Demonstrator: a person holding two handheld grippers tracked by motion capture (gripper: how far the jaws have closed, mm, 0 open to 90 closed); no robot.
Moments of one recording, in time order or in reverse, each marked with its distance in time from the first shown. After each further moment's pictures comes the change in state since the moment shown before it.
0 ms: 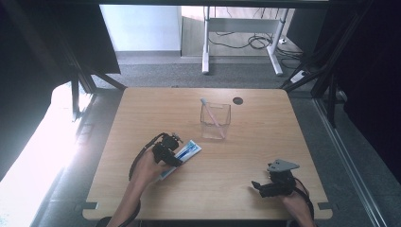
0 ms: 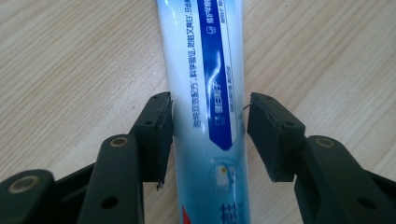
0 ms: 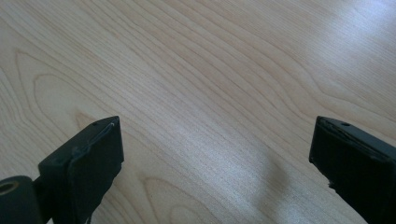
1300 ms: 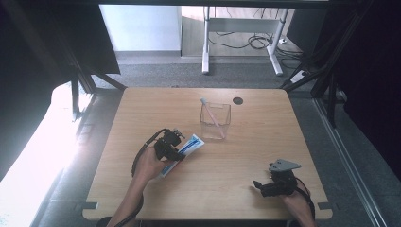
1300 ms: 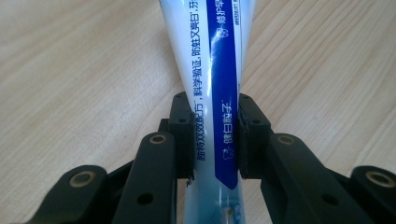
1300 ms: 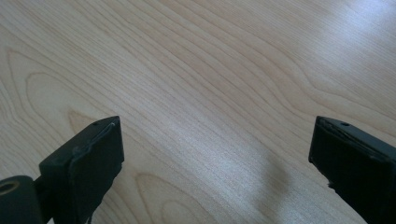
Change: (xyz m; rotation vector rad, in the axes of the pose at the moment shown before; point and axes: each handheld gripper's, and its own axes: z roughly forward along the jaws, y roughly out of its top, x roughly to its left) left arm -0.003 0.010 -0.019 -0.096 -0.054 0.015; right arm -0.004 -0.002 -0.001 0.002 -0.007 0.012
